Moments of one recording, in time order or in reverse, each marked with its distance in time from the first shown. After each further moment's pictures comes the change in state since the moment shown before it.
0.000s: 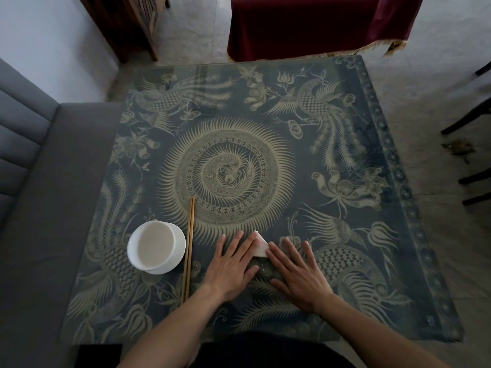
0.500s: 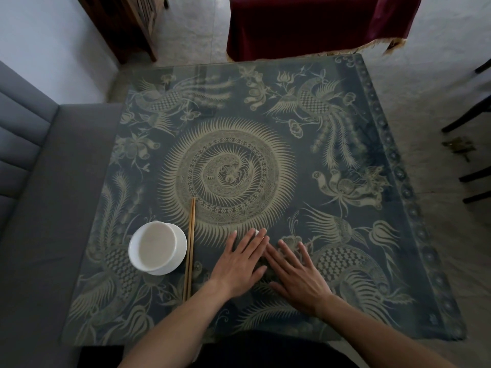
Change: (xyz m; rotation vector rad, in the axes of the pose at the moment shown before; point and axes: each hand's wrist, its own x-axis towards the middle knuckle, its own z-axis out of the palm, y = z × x) left_hand 0.010 0.006 -0.009 0.014 0.015 0.084; right_hand 0.003 -0.006 0.000 -0.012 0.010 -0.060
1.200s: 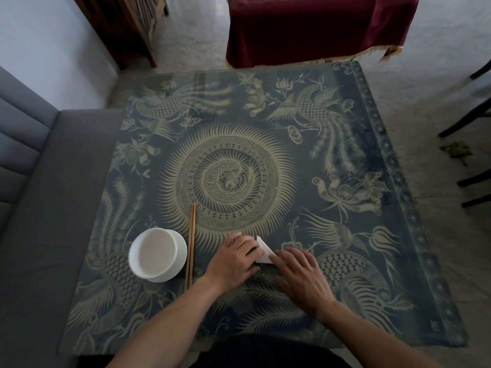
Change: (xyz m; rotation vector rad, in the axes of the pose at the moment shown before) left_hand 0.009 -0.025 -0.013 -0.081 0.280 0.206; right_hand 0.003 0.001 -0.012 0.113 0.240 0.091
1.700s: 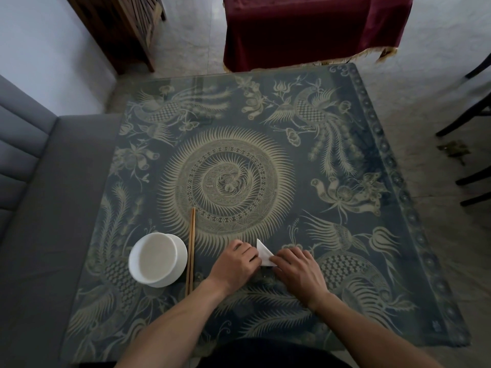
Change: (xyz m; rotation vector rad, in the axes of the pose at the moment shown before) left_hand 0.005 0.005 0.000 0.177 0.130 0.084; right_hand 0.022 -0.001 -0.005 0.031 0.164 0.012
